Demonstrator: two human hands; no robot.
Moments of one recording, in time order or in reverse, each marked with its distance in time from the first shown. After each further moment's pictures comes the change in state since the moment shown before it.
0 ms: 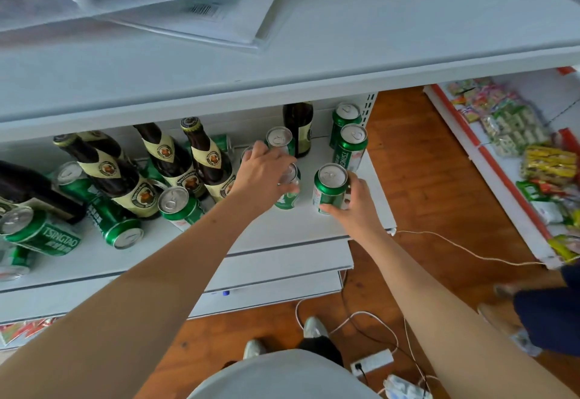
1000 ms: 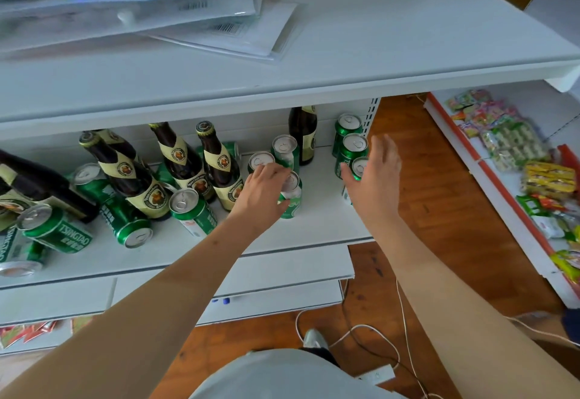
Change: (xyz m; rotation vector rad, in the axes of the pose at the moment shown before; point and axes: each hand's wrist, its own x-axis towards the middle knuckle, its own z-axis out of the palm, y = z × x) left_hand -0.034 0.002 0.008 -0.080 0.078 -0.013; right_hand 0.013 -0.055 -0.042 -0.429 0.415 -0.134
